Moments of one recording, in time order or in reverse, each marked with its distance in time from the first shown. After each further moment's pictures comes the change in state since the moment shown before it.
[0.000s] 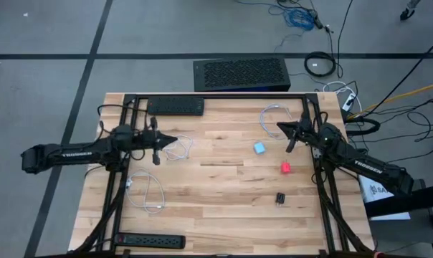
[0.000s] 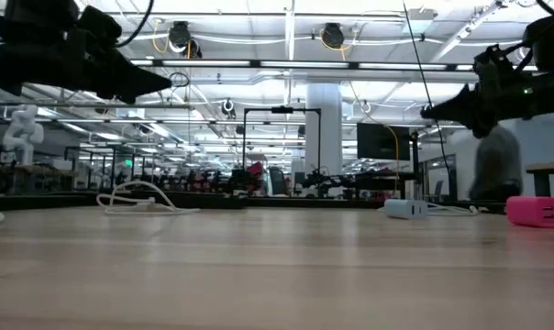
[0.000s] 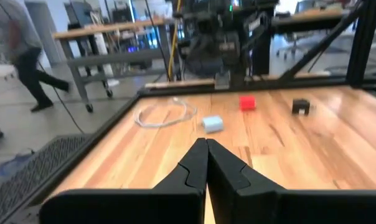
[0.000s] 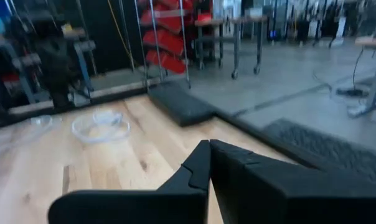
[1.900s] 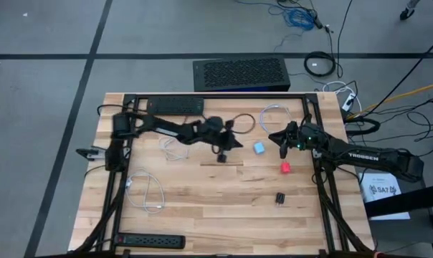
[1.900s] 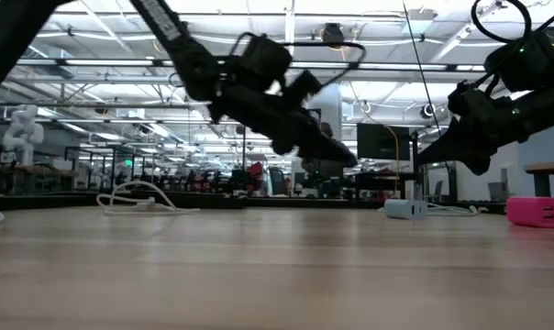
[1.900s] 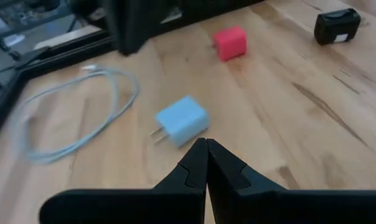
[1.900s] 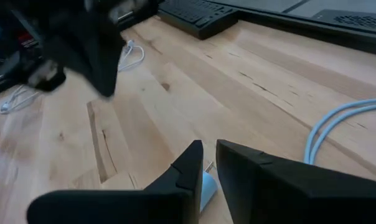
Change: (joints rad) left arm -0.074 1.441 1.023 0.055 0.151 0.282; right arm 0.081 0.391 0.013 0.030 -0.042 0.203
